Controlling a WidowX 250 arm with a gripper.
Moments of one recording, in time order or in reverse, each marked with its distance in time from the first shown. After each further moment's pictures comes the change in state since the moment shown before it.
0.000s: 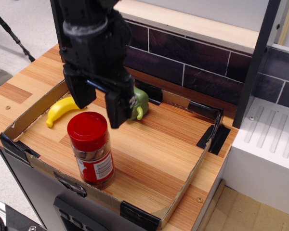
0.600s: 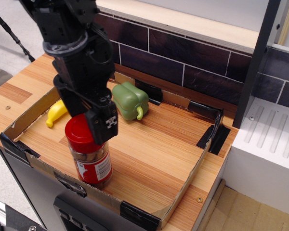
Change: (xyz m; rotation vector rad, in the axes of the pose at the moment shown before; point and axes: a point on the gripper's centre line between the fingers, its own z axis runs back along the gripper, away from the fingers) arm -0.021 0.002 -0.004 -0.044 -0.008 -0.157
